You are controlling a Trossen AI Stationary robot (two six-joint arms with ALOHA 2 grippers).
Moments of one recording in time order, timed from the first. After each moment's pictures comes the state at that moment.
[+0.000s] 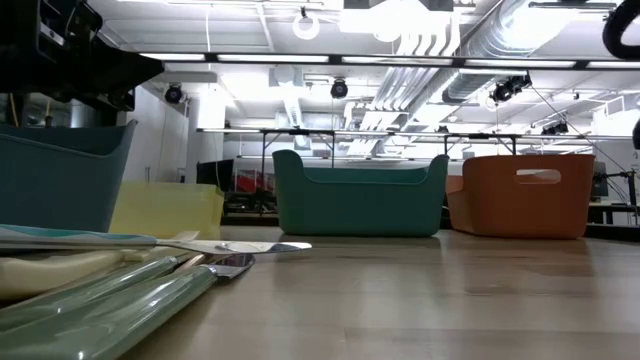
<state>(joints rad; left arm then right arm) 0.02 0.01 0.01 0.09 -0.06 0.01 0.82 1.96 1.22 -1.00 -0.06 0.52</state>
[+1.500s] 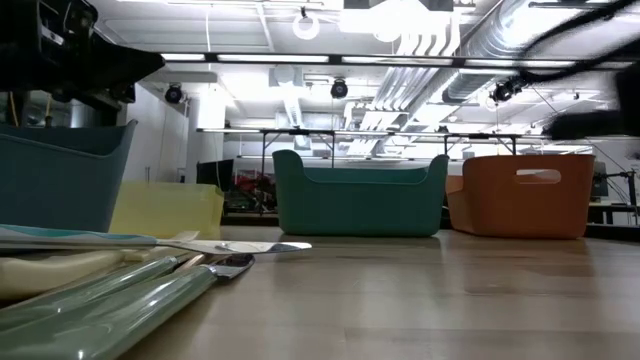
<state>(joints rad) 0.02 0.01 0.01 0.12 -0.06 0.11 0.69 1.93 1.22 -1.04 0.13 0.33</state>
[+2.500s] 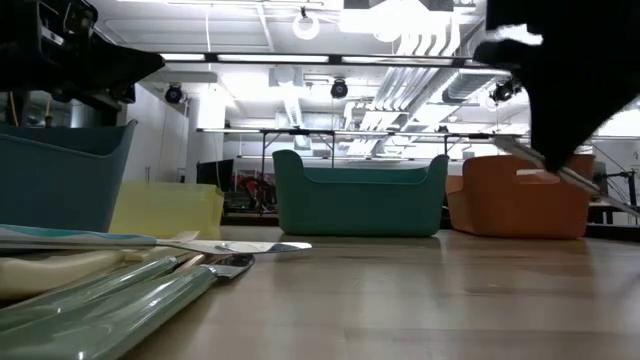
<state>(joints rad) 0.02 0.01 0.01 0.12 -0.06 0.11 0.59 1.74 1.23 -1.05 0.41 0.31</state>
